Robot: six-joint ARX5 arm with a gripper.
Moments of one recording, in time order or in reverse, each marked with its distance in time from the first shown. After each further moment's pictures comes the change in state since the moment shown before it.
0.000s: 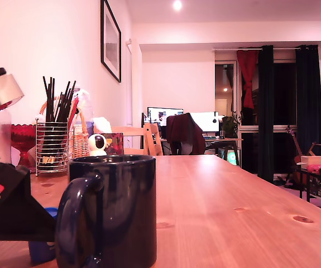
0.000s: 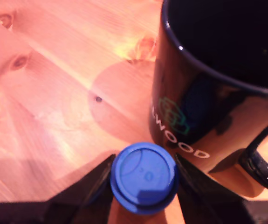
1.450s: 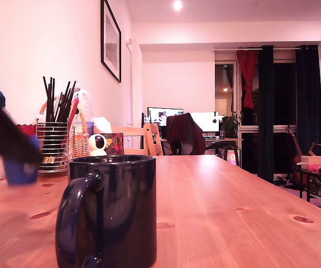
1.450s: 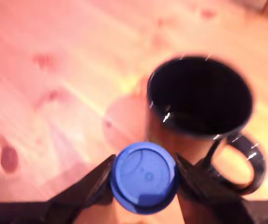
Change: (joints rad) arm 0.000 -0.487 0.129 -0.533 -0.005 -0.020
